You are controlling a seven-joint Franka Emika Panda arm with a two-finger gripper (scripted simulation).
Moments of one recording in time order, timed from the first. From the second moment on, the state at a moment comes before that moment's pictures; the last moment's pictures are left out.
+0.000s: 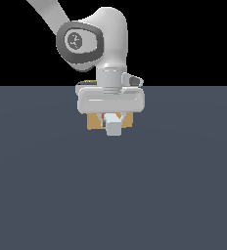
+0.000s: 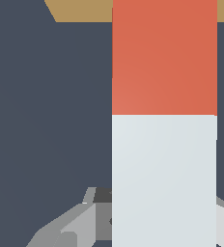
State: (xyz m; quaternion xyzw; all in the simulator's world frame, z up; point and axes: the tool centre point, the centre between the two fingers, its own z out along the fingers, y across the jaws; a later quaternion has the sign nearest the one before) arm -0.006 0.085 0.078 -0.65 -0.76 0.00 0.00
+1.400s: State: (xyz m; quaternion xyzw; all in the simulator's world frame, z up) arm -0.018 0.169 0.079 -0.65 -0.76 0.00 0.00
